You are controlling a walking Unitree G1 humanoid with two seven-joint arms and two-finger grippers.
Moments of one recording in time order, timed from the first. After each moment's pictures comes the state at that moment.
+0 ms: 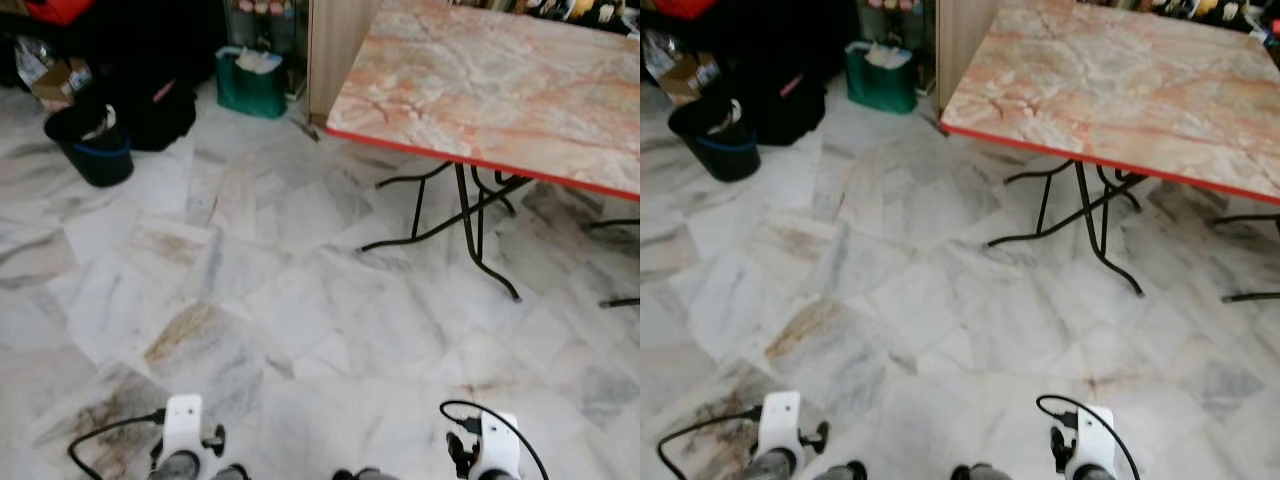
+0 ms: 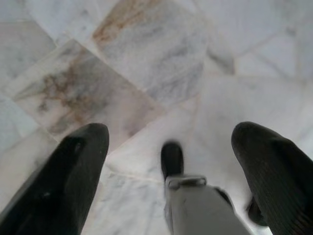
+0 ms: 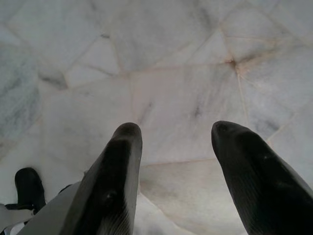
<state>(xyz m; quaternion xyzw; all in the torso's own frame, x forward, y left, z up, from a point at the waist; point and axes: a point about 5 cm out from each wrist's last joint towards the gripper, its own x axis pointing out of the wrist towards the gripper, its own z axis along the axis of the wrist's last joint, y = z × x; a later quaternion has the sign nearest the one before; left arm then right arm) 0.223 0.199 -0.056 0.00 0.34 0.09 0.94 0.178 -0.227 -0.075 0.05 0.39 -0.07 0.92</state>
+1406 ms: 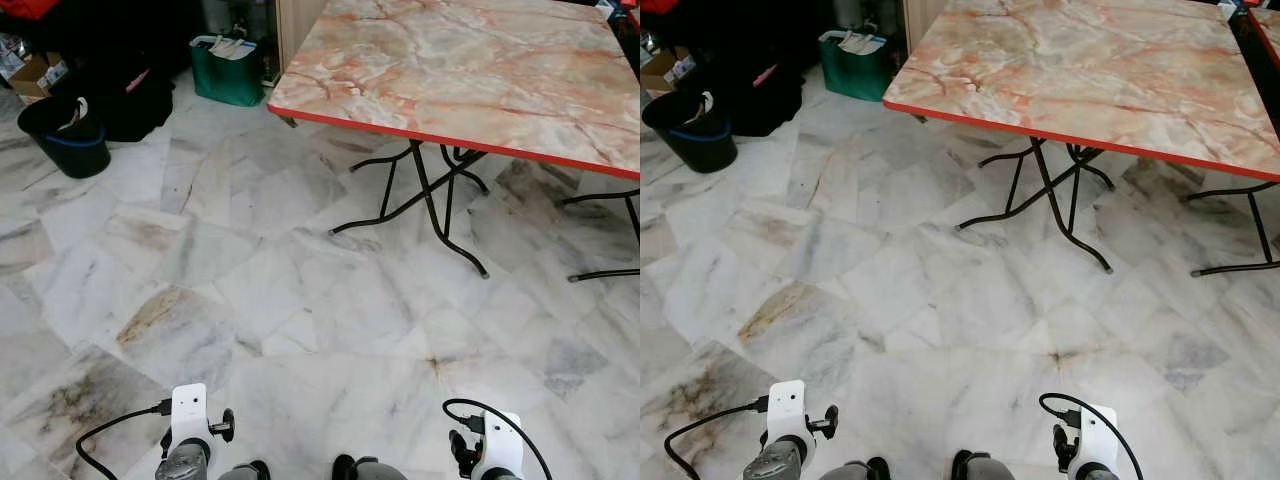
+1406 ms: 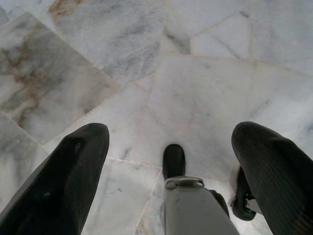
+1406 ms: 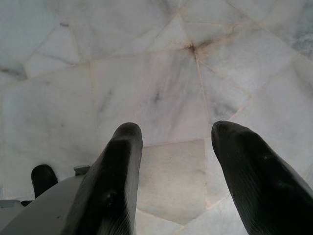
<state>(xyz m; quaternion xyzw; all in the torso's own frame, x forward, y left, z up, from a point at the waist) 0.222 0.191 -0.057 -0.03 0.33 0.10 0.94 0.180 -0.226 -0.073 0.05 0.38 -0.07 0.92</state>
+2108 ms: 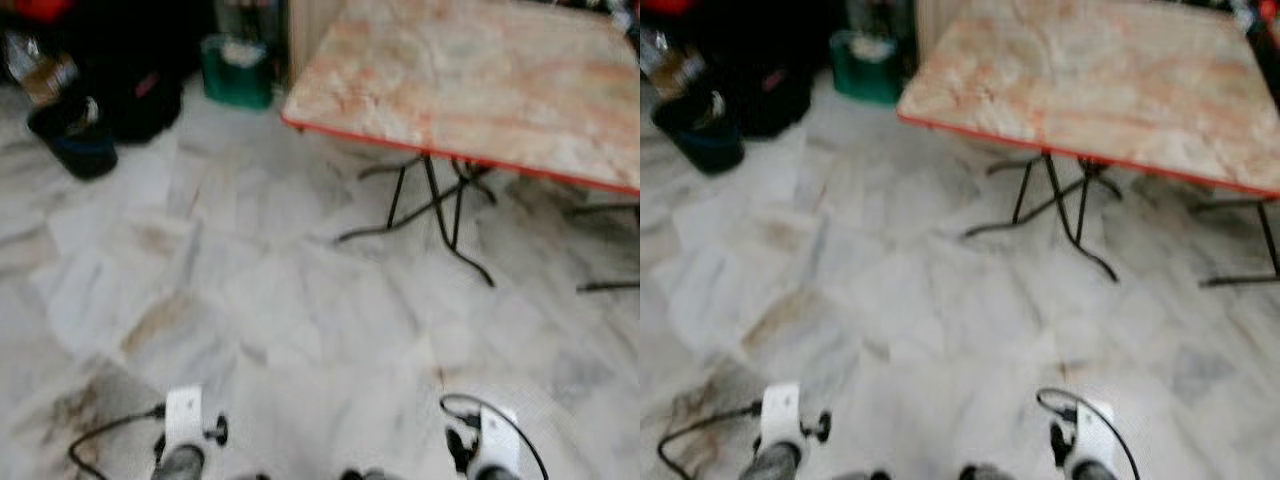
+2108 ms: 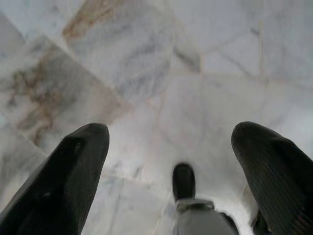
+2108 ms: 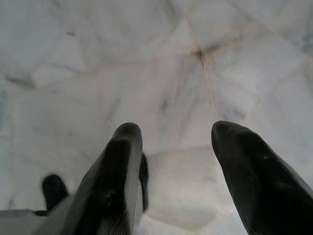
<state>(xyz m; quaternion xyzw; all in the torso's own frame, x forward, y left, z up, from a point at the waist) 0.226 0.199 -0.053 -0.01 0.33 0.11 0.94 0.178 -0.223 -0.076 0.05 0.39 -0.07 0.92</state>
